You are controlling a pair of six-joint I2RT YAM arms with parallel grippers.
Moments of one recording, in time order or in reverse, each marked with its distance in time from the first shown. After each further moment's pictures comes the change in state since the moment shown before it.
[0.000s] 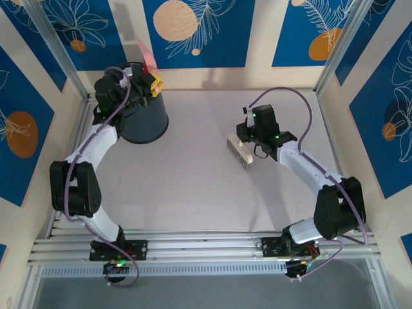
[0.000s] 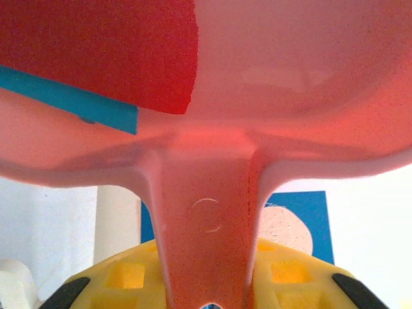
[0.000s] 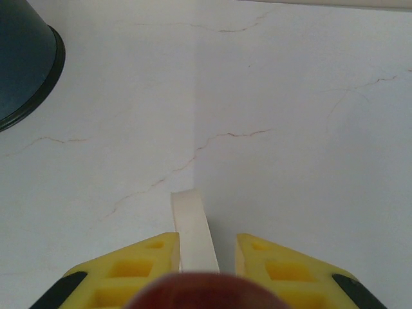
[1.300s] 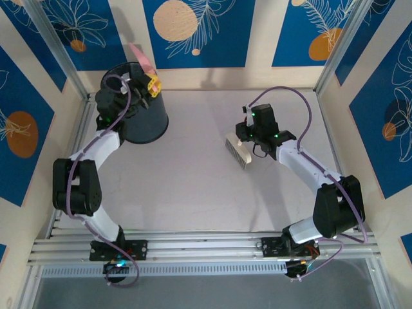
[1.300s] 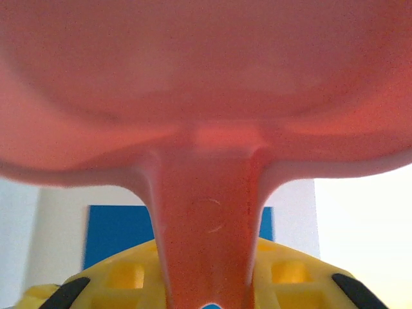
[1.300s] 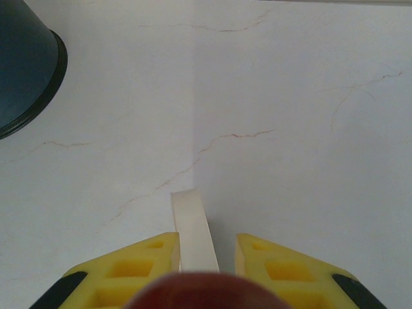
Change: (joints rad) left arm 0.000 0.001 -0.113 0.245 -0.062 -0.225; right arm 0.003 0.013 0.012 0.001 -0.005 0.030
